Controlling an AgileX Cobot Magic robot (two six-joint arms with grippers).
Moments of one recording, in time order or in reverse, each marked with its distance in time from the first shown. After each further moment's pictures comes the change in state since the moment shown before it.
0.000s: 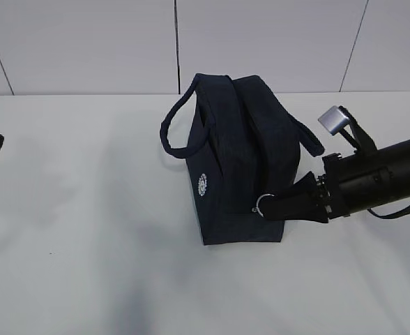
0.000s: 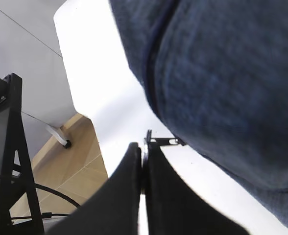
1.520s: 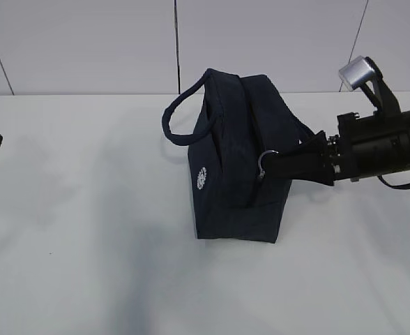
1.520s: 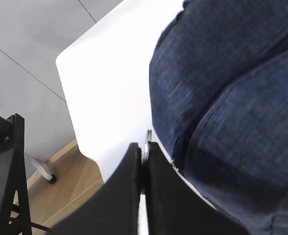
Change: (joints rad) left arm 0.000 0.000 0.000 0.014 0.000 0.000; right arm 0.000 -0.155 0.000 0.078 -0.001 0.051
